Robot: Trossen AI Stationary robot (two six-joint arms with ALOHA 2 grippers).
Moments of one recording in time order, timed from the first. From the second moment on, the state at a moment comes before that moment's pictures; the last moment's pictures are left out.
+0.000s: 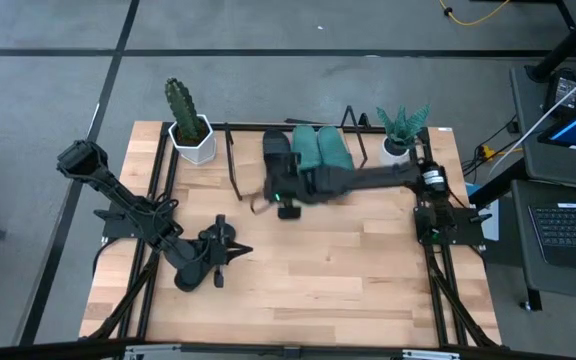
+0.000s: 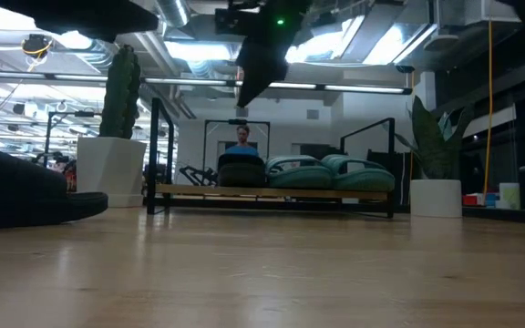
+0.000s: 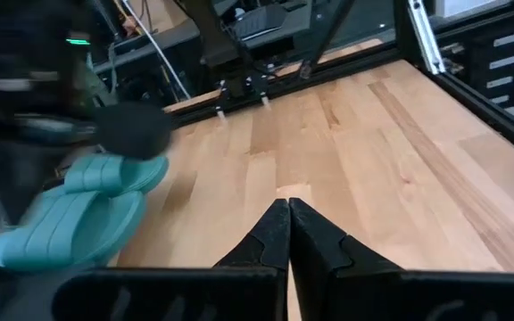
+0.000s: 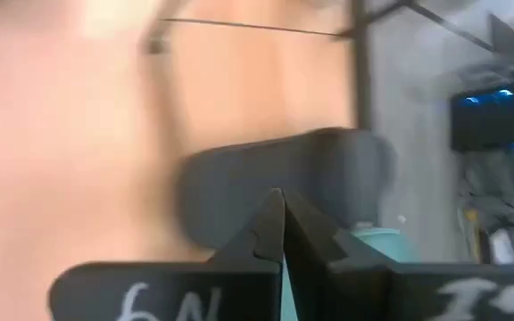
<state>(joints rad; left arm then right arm) -0.66 1.23 0.49 0.44 -0.77 0.09 0.03 2.04 1.85 -0.82 0.53 -0.23</state>
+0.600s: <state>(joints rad) -0.72 1.23 0.64 0.30 -0.79 0.04 0.44 1.44 0.70 0.36 0.53 -0.03</state>
